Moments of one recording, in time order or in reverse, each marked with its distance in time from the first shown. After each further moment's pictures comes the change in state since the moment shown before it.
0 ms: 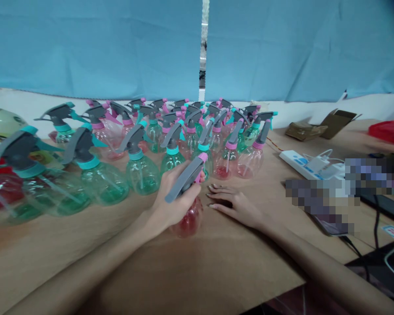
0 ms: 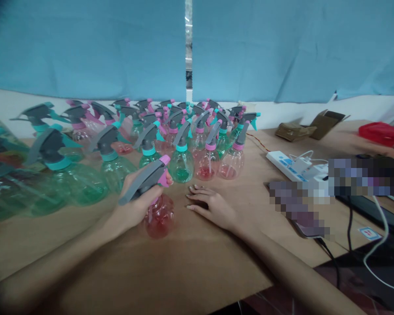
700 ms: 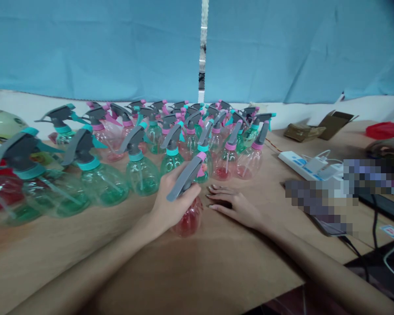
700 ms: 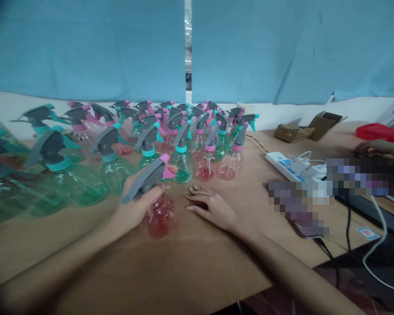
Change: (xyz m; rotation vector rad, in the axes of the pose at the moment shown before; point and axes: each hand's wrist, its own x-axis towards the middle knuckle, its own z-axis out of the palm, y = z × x) left_hand -0.004 -0.002 0.003 -0.012 0.061 -0.103; right_hand 0.000 0.000 0.000 0.006 0.005 0.010
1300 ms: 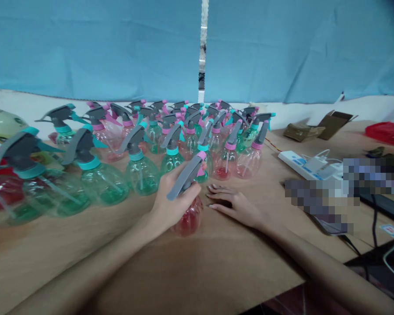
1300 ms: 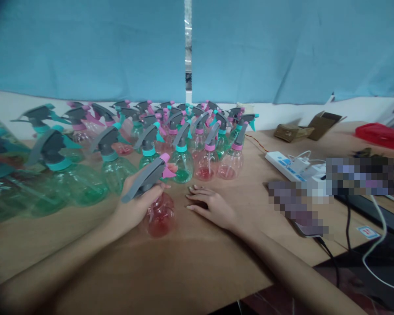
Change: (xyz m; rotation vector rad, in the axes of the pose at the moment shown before) left_hand 0.000 0.000 0.000 0.034 0.013 0.009; right_hand 0.000 0.000 0.000 -0.005 -0.008 -0.002
